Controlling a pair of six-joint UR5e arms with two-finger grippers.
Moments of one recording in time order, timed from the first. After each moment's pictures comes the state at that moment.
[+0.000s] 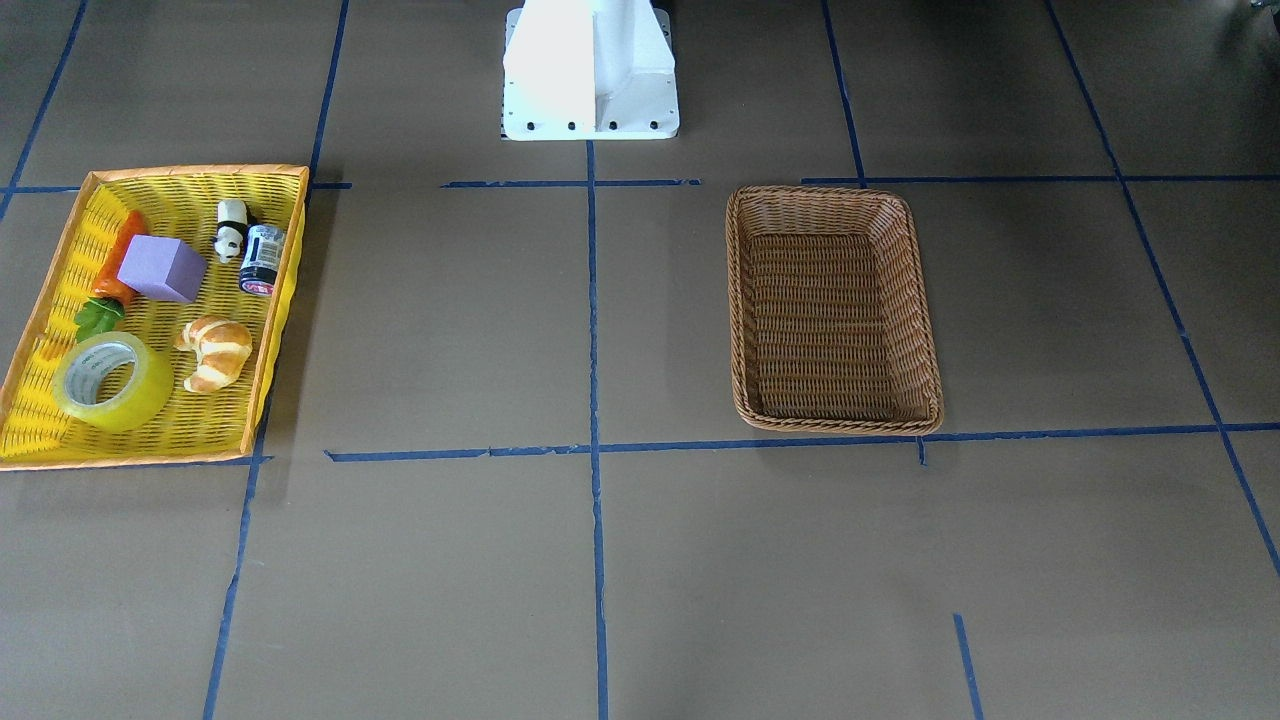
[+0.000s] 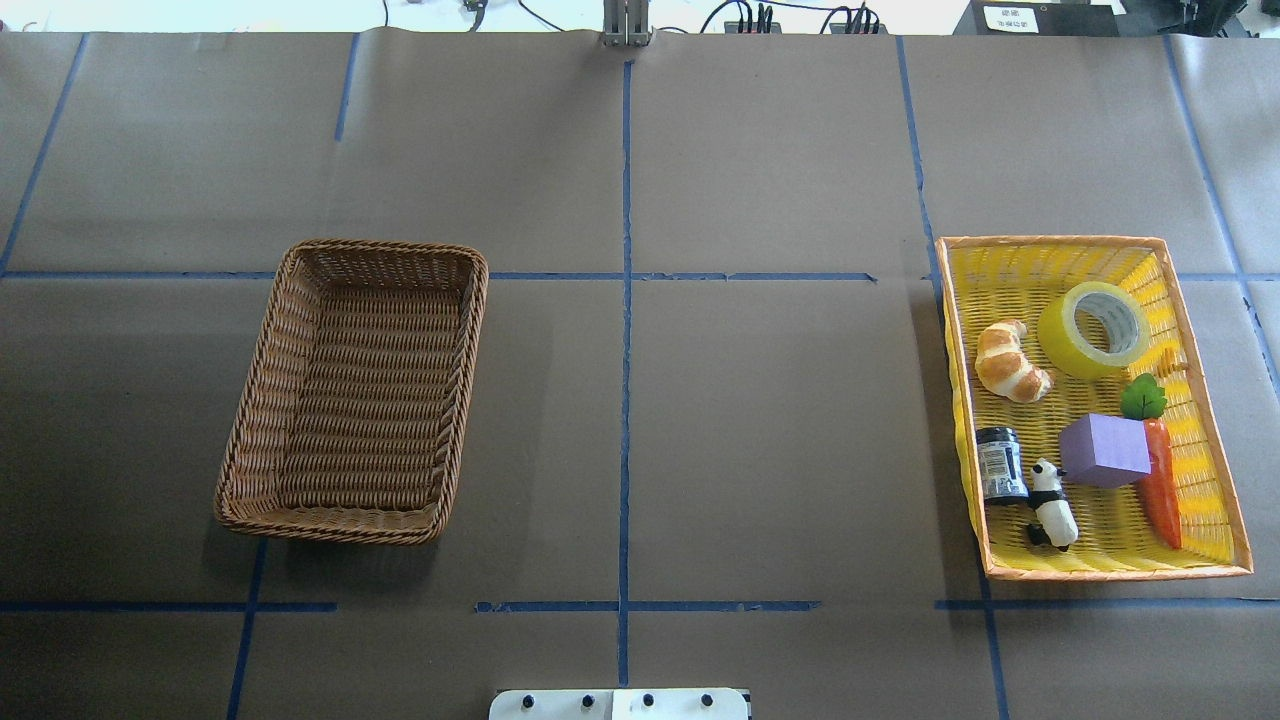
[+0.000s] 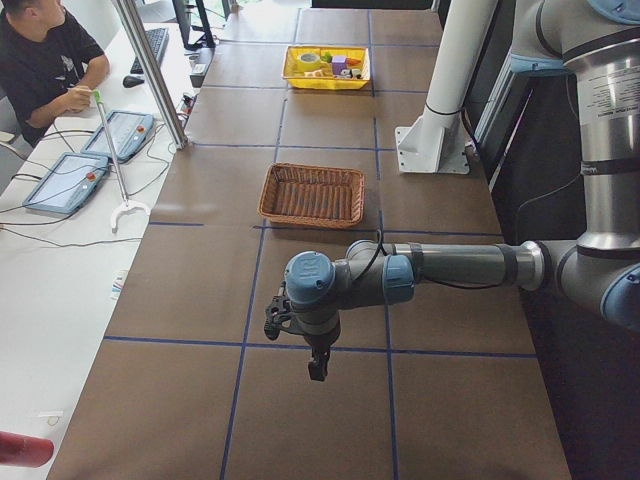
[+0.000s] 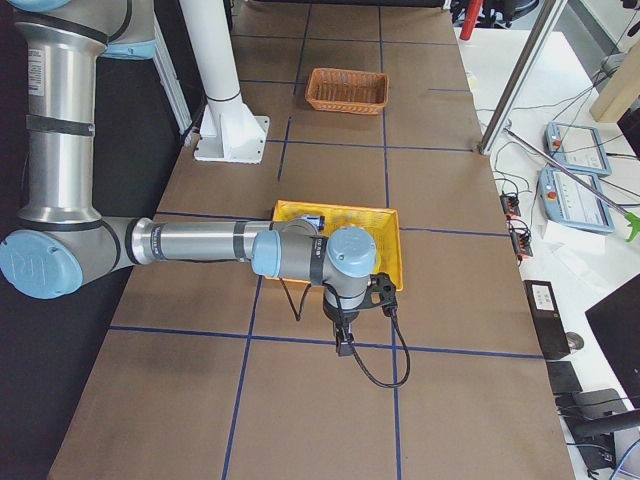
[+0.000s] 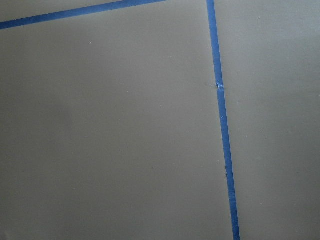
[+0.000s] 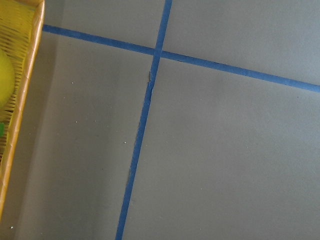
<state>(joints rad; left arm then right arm) -1.61 -1.37 -1.76 -1.44 -2.30 0.27 1.60 -1.68 1.74 -1.70 2.28 -0.27</state>
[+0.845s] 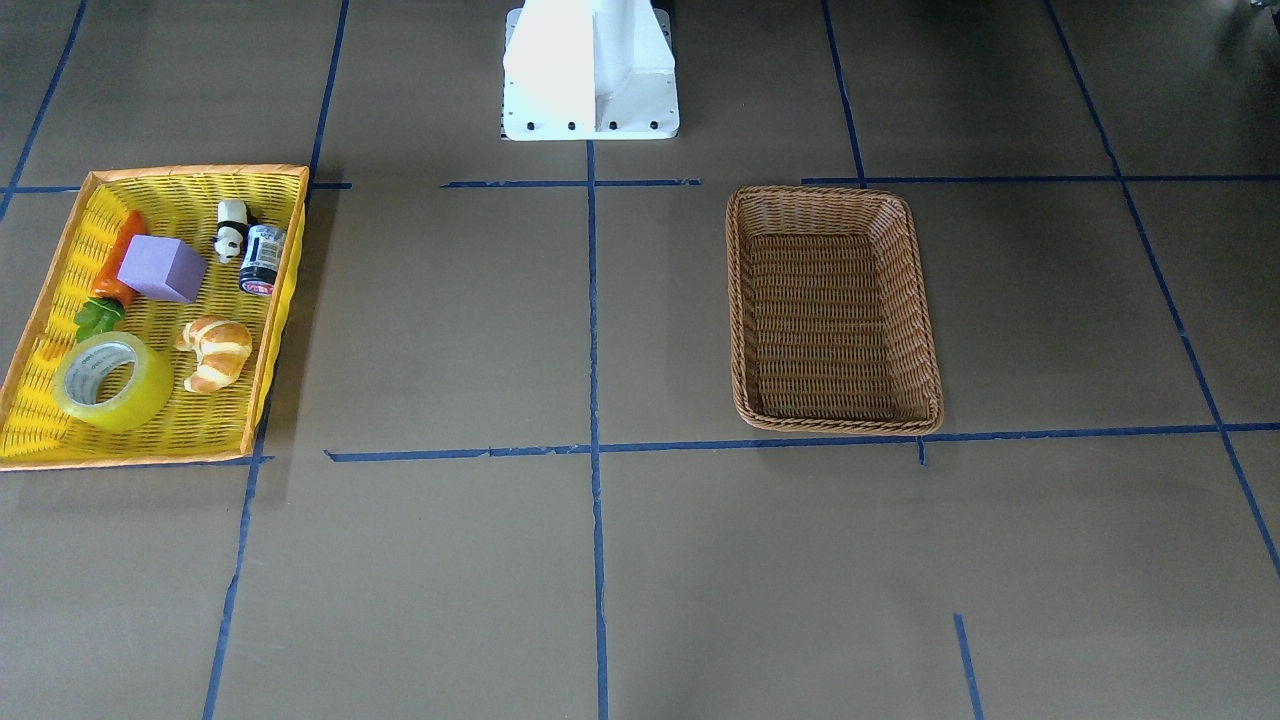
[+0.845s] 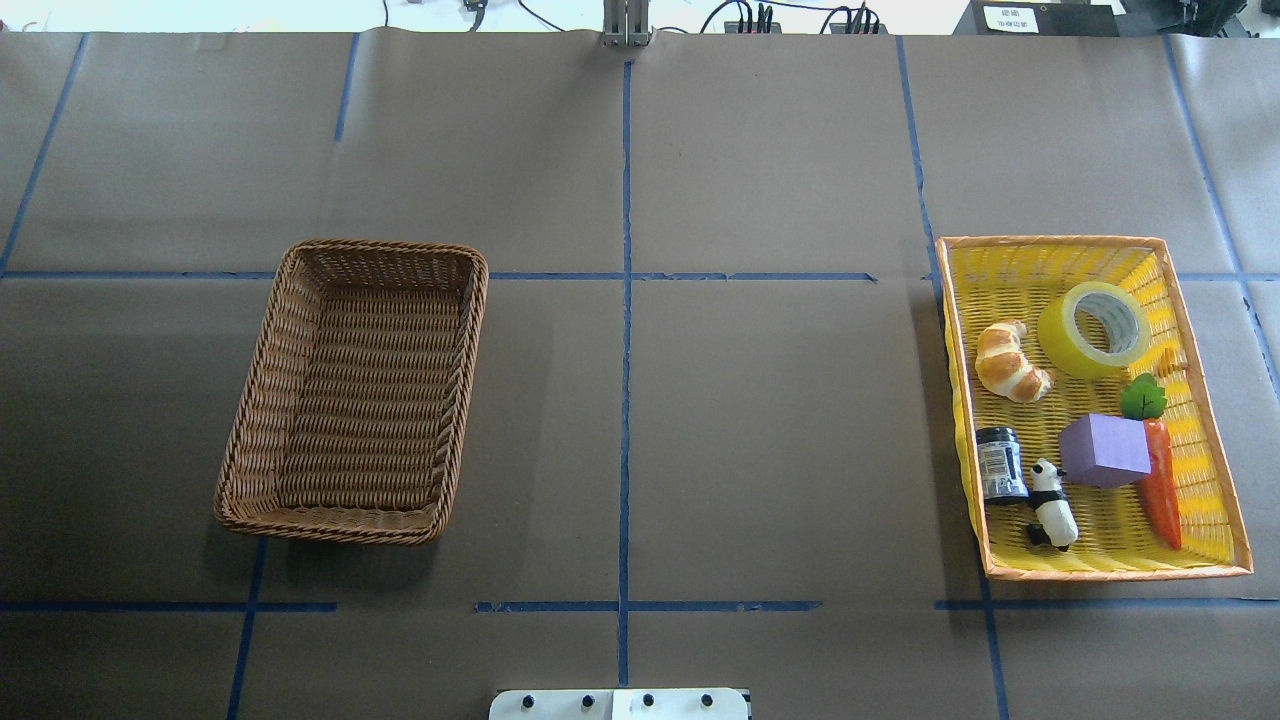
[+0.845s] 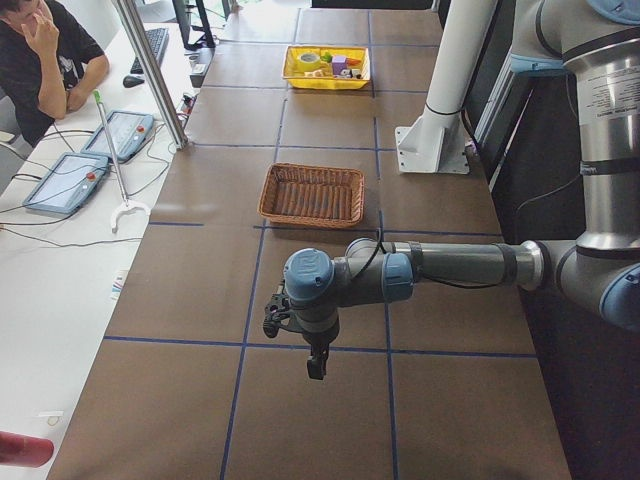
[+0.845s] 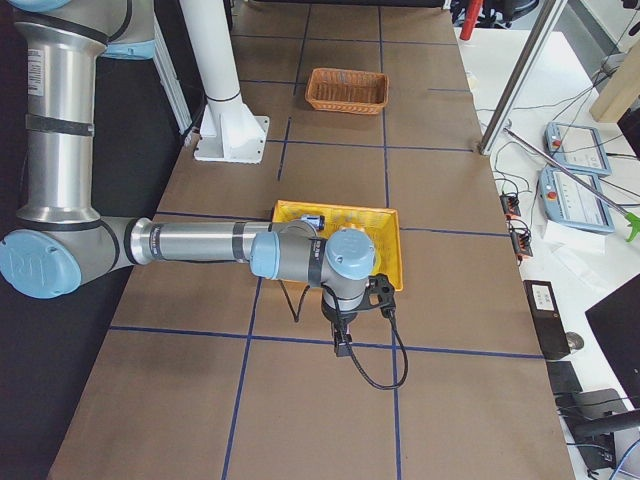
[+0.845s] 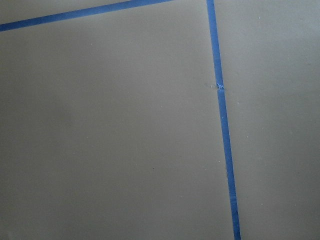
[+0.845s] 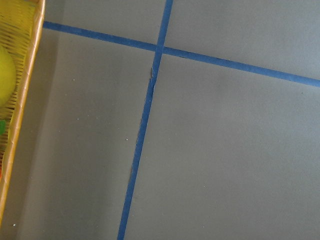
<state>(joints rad) -1.61 -1.37 -1.77 -1.44 -2.28 0.26 1.60 -1.69 1.74 -1.70 2.29 -0.27</state>
